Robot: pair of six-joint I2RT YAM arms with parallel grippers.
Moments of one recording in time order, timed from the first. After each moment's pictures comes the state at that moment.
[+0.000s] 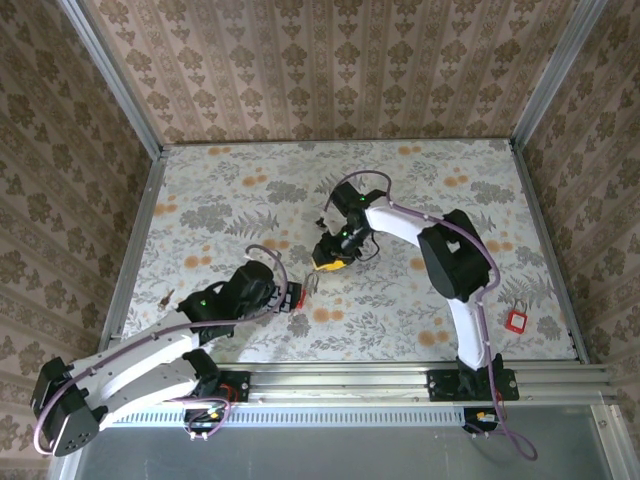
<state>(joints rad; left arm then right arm) -0.89 0.86 0.53 -0.45 -0.24 -0.48 0.56 2.07 1.51 -0.80 -0.64 0.28</state>
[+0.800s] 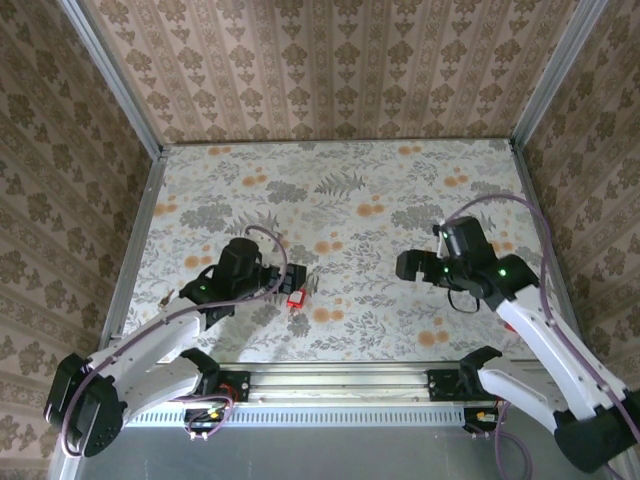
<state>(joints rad) -0.65 0.96 0.55 -0.21 0.09 -0.30 0.38 0.87 0.89 -0.94 -0.08 0.54</state>
